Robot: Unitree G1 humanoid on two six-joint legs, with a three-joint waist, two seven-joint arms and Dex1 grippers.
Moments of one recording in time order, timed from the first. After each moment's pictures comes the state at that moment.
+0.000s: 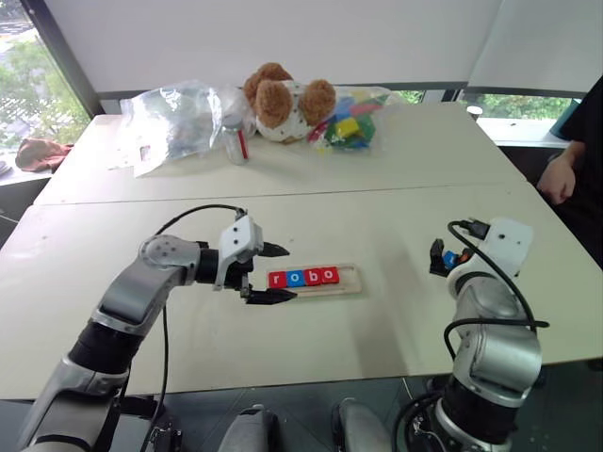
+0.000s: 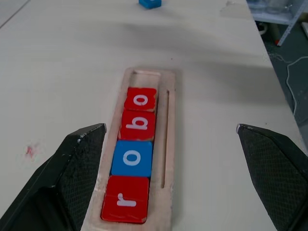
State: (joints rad) left arm -0.51 0.64 -0.21 -0.11 -0.35 0.47 -1.16; right arm -0.32 0.10 -0.33 -0.68 -0.27 1.26 -0.03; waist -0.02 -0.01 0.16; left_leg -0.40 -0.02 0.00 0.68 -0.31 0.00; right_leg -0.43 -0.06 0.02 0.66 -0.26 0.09
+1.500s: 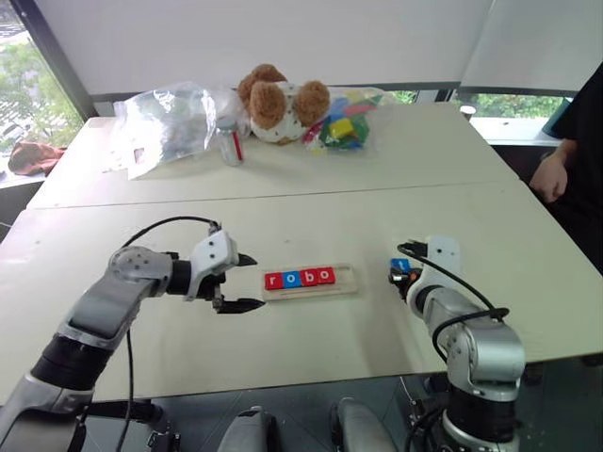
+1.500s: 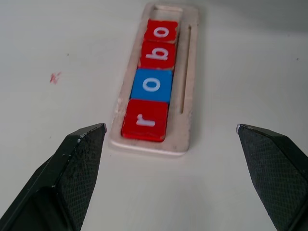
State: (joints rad) left arm -0.40 0.78 -0.17 -0.11 -0.29 0.41 -1.15; right arm -0.25 -0.05 -0.16 -0.57 0.02 1.33 0.04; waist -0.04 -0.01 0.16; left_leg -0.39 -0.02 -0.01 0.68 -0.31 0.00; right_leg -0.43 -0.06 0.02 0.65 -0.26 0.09
